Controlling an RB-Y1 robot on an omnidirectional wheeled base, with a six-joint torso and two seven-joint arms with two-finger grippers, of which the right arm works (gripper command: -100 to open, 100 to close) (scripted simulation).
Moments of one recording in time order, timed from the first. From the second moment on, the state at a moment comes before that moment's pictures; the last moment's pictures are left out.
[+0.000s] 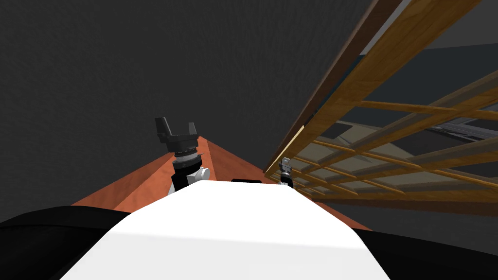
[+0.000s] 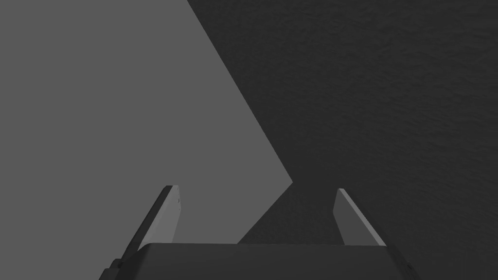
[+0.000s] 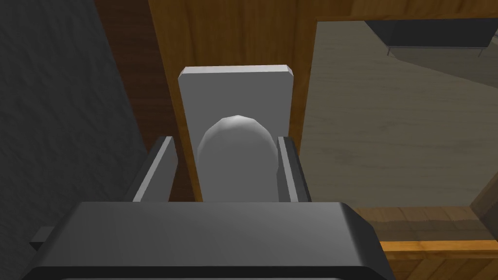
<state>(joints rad) 0.04 -0.31 0.16 -0.72 -0.65 -0.89 -1.50</state>
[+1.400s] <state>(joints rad) 0.09 -0.39 0.27 -0.75 -0.60 -0.92 -1.61</state>
